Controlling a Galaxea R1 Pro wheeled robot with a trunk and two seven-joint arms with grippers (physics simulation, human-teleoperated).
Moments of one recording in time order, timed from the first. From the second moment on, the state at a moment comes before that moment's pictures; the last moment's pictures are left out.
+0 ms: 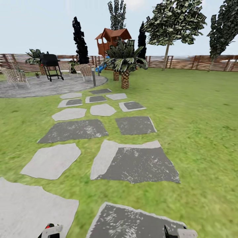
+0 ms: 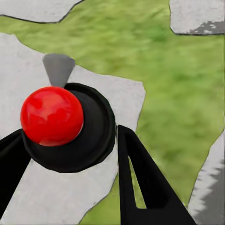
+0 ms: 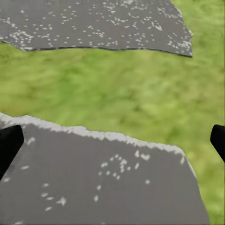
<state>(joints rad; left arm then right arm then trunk) -0.19 0.10 0.18 -0.44 0.03 -0.43 0.00 -0.21 -0.07 0.01 -0.36 0.01 -0.57 -0.11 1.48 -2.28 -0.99</state>
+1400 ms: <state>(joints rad) -0.19 0.10 0.18 -0.42 0.03 -0.43 0.00 -0.21 -0.07 0.01 -0.36 0.01 -0.57 -0.11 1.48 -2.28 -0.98</state>
